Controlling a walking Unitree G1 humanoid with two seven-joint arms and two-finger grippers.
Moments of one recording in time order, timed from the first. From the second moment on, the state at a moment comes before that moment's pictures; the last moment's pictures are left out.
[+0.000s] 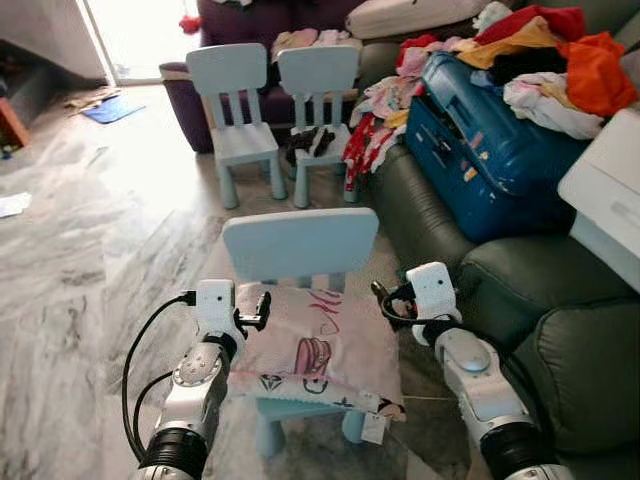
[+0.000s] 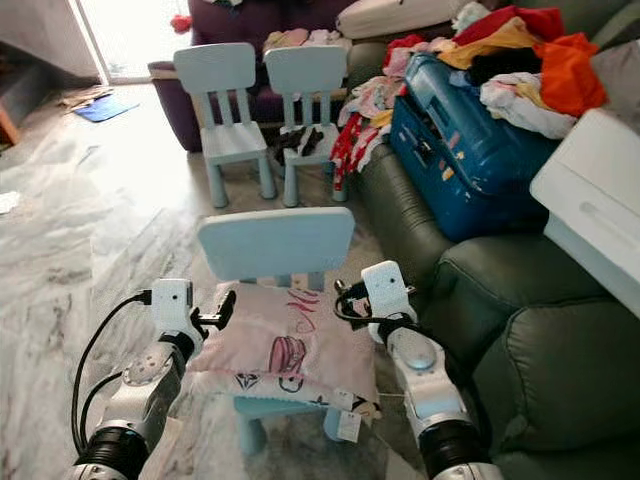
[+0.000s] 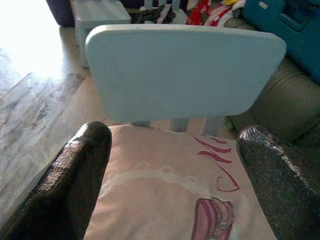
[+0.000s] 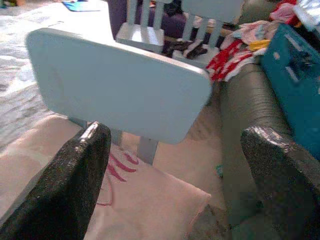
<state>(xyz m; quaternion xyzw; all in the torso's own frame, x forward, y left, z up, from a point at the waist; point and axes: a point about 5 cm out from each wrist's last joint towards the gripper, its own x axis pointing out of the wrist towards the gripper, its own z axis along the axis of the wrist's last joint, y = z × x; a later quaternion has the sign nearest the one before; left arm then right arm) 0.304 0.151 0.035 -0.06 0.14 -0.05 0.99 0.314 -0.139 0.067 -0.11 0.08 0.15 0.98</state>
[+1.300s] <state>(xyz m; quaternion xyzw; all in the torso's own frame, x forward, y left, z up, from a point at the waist) 0.208 0.189 0.029 -0.01 0.16 -0.11 0.98 0.244 -0.186 0.082 -0.05 0.08 0.07 0.99</state>
